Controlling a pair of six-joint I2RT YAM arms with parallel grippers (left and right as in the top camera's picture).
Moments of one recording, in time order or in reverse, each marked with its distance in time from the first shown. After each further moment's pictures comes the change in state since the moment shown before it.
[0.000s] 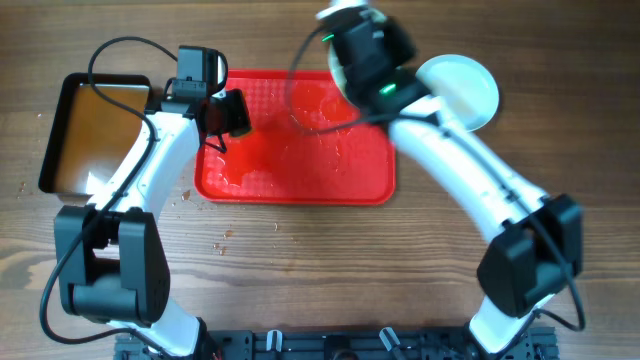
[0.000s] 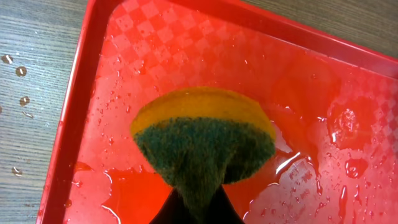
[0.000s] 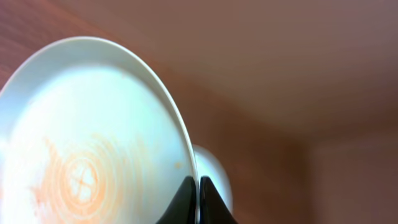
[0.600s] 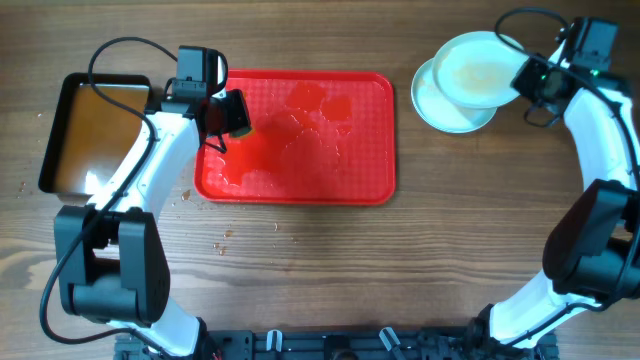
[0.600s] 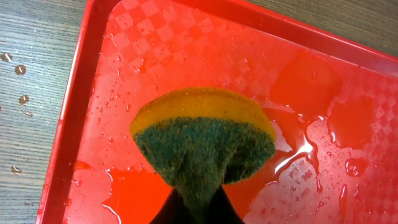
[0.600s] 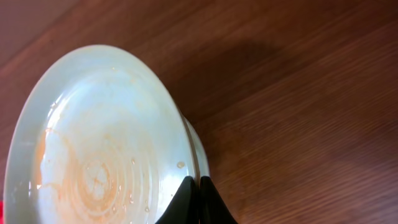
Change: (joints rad) left arm 0.000 0.000 0.000 -0.003 0.003 0.000; right arm -0.734 0.000 -0.192 -0.024 -0.745 0.589
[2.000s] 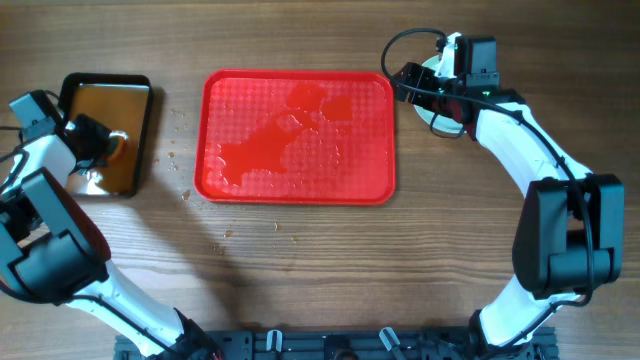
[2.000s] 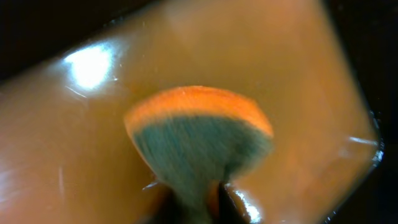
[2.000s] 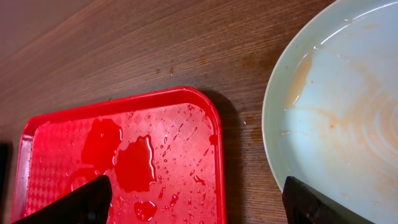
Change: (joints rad) left arm 0.667 0.241 -0.002 0.248 0.060 -0.108; right arm 0.351 0.000 -0.193 0.294 -0.251 0.080
